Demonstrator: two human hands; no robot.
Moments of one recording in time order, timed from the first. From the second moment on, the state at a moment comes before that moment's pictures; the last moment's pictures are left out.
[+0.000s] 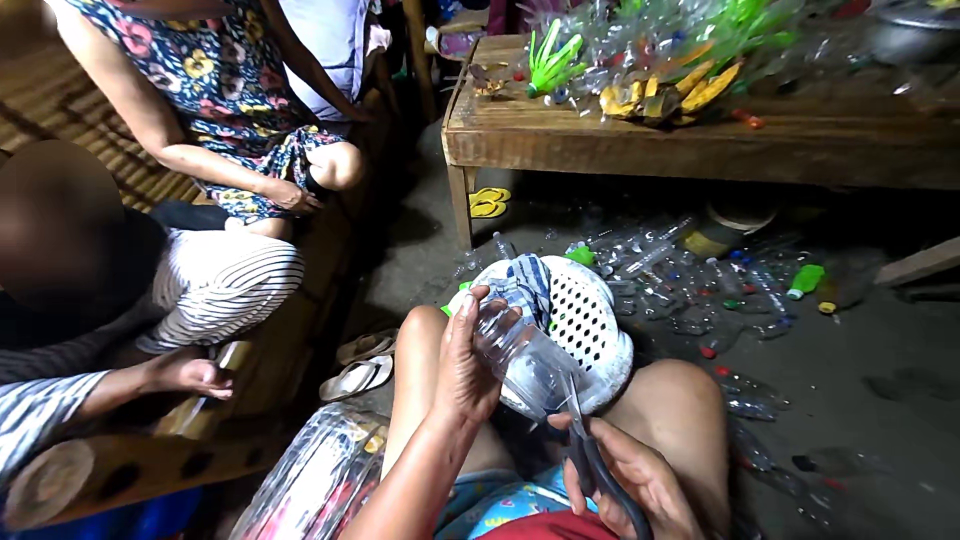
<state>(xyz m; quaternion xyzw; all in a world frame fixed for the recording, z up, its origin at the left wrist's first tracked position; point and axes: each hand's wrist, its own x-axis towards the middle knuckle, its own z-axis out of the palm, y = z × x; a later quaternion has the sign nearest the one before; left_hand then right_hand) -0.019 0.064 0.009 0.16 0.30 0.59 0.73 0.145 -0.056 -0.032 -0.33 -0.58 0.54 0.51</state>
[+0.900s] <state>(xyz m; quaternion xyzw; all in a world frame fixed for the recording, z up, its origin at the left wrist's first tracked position) -0.014 0.063 0.005 0.16 0.33 0.61 0.70 0.142 -0.053 -0.040 -0.35 -0.57 0.51 0.54</state>
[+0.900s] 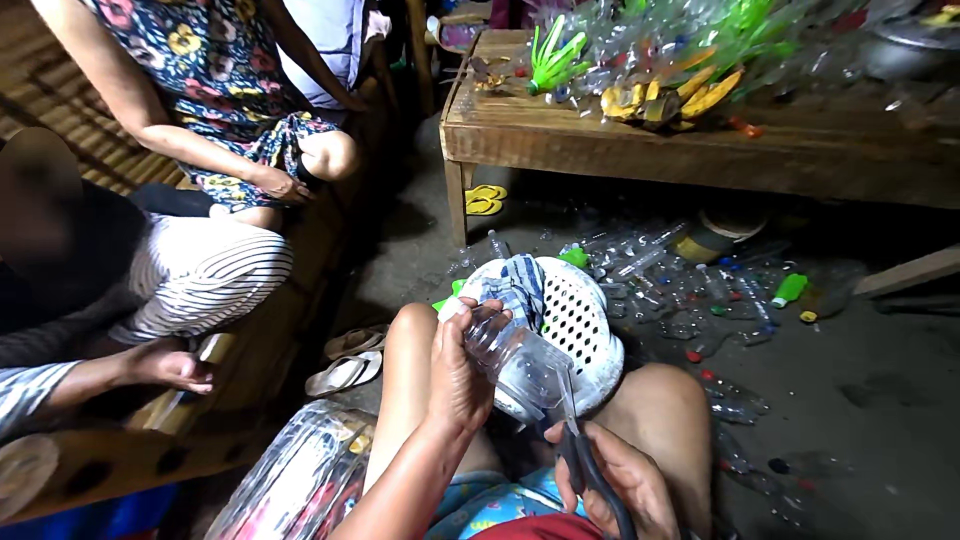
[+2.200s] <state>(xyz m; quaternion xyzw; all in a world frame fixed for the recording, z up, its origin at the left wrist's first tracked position) -0.022 0.056 -0.012 0.29 0.26 0.61 0.69 0.168 -0.060 -0.033 -0.35 -0.62 0.51 0.49</state>
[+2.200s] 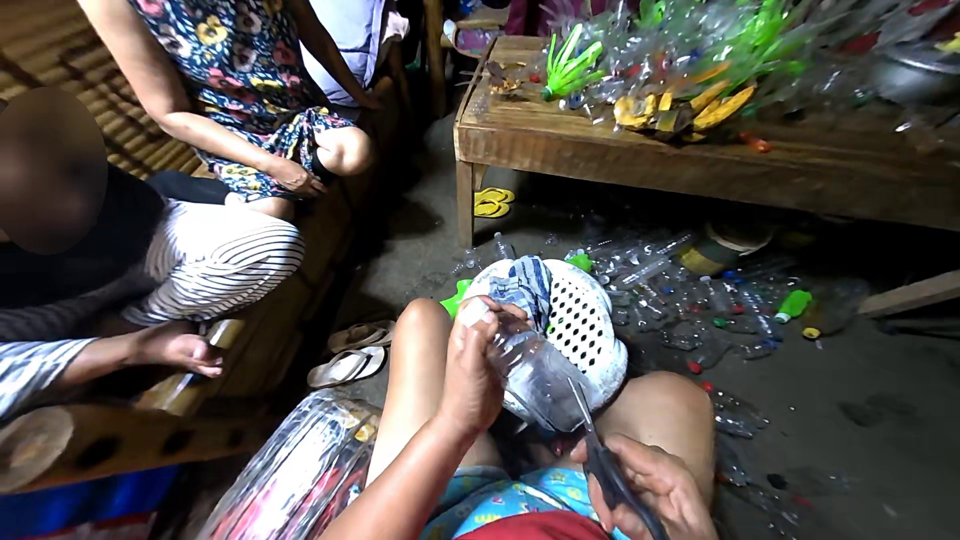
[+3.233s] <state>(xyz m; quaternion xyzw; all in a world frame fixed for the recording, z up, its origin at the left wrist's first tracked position) -0.029 0.064 -0.009 0.34 0.25 0.55 0.72 0.177 -0.059 -0.032 -0.33 -0.63 0.55 0.44</state>
